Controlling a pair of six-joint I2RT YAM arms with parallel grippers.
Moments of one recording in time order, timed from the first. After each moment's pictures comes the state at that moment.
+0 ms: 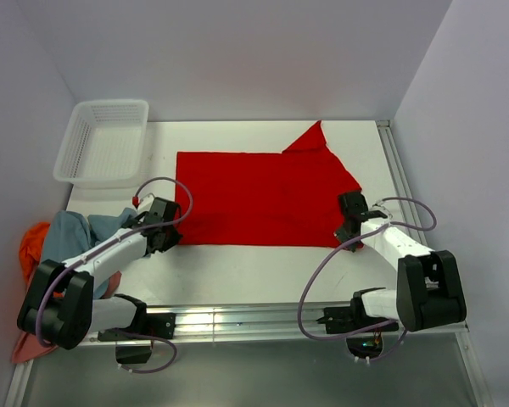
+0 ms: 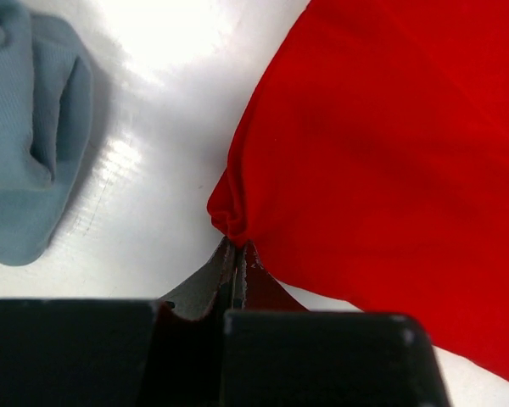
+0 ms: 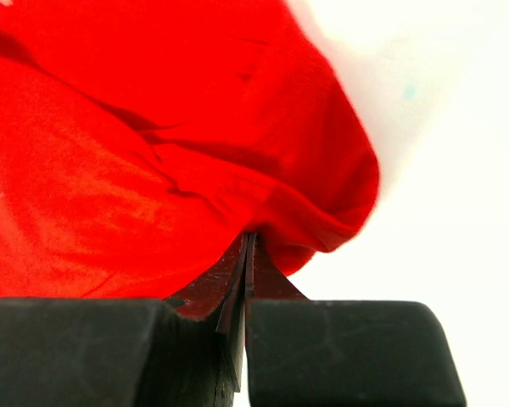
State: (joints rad) left arm -0.38 1.25 0.59 -0.39 -0.30 -0.91; right arm 0.13 1.27 0.58 -0.54 0.32 1.05
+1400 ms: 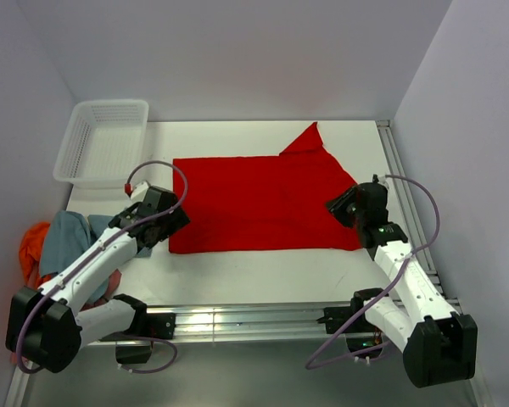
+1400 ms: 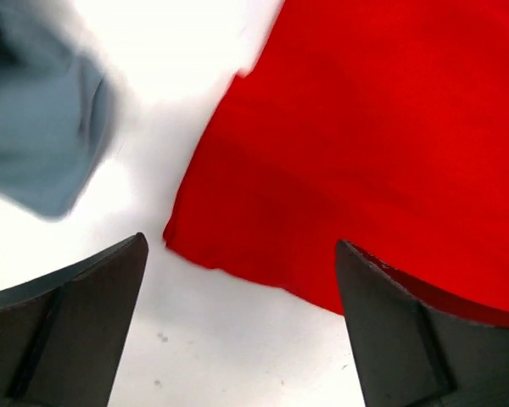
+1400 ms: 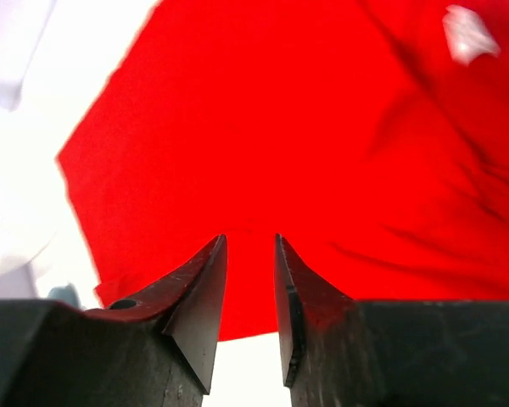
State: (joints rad) left arm -0.43 1.10 0.73 -0.63 -0.34 -0.96; right arm 0.10 0.91 0.57 -0.30 -0.02 0.87
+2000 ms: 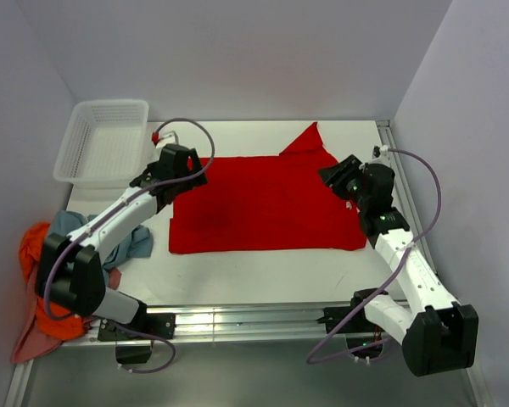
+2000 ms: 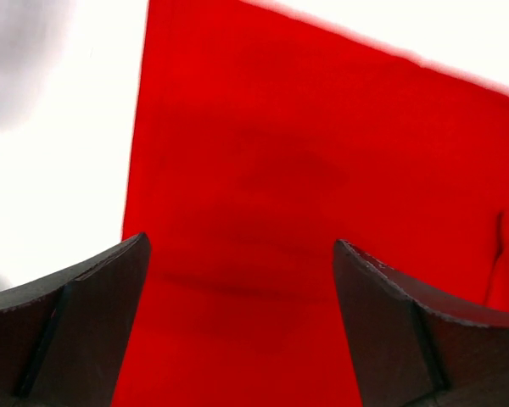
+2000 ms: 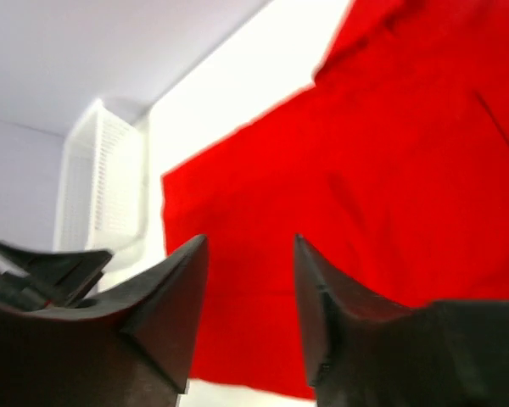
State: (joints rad) left arm -0.43 1.42 1.05 -0.34 -0.33 -0.61; right arm 0.10 0.98 0.69 -0.04 -0.14 0.81
